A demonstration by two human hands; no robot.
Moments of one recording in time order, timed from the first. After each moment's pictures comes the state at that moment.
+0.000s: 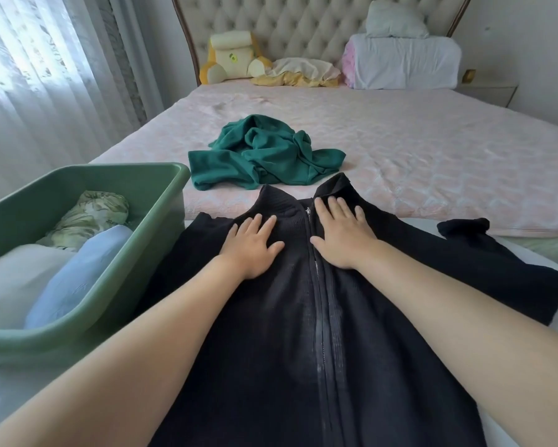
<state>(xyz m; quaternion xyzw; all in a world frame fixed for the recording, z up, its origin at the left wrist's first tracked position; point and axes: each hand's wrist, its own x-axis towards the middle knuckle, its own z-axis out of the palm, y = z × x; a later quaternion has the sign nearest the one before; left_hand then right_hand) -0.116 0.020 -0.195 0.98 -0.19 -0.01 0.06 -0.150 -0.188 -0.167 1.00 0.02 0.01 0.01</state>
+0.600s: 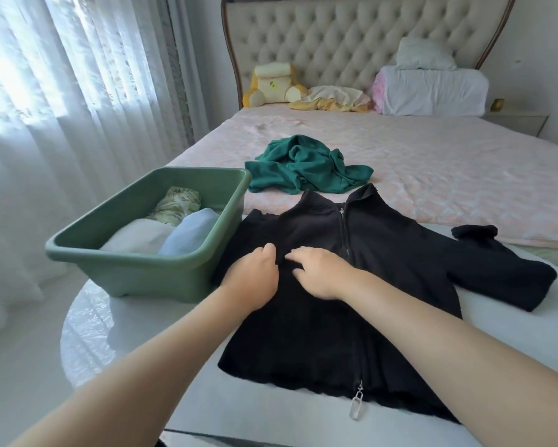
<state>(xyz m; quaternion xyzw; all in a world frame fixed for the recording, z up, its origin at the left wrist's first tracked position) -0.290 0.097 -0.143 0.98 -0.12 0.07 0.10 -0.273 -0.069 -0.143 0.97 0.16 -0.06 -0.15</state>
